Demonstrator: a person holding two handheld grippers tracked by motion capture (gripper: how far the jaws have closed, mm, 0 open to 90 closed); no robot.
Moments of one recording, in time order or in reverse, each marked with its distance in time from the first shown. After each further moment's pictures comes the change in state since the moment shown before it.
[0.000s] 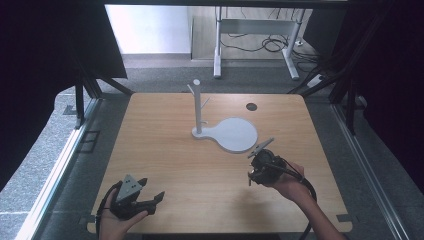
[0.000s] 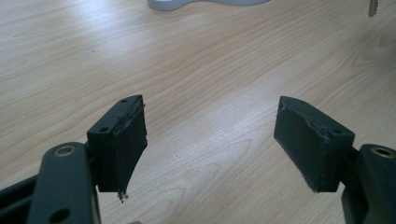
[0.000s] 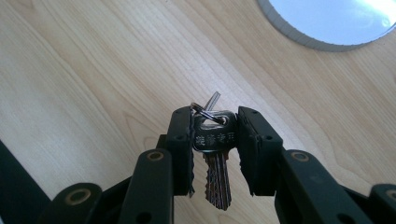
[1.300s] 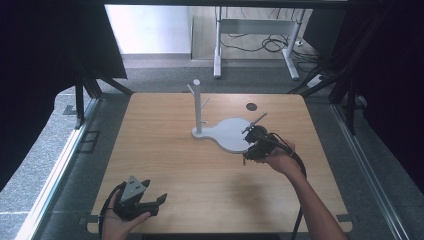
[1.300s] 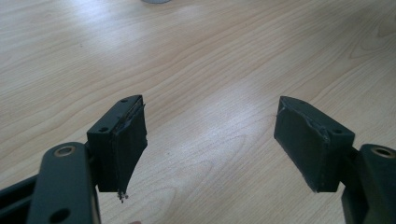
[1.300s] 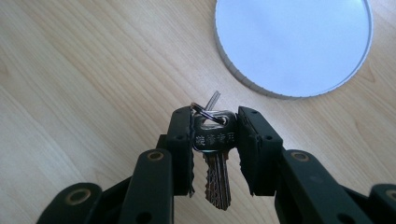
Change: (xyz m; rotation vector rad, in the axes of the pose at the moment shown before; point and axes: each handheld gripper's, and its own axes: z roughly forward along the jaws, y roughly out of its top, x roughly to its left) left arm -0.004 -0.002 0.007 0.020 -0.014 0.010; right arm -0.040 0.055 0.009 0.001 0.013 0.042
